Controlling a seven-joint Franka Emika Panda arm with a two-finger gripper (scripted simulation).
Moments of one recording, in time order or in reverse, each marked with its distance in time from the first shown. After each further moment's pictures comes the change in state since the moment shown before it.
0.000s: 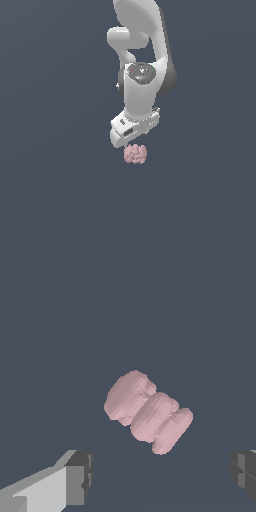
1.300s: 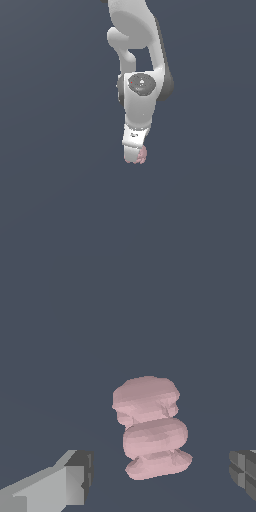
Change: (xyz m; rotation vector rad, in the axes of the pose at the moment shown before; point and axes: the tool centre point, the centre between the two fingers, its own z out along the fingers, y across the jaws) arm 0.010 0.004 0.023 0.002 0.003 -0.711
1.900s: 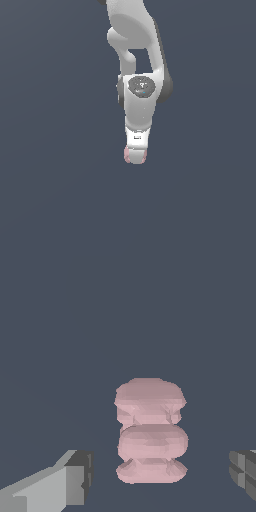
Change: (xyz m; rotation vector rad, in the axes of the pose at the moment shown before) arm 0.001 0.002 0.005 -0.001 0.004 -0.178
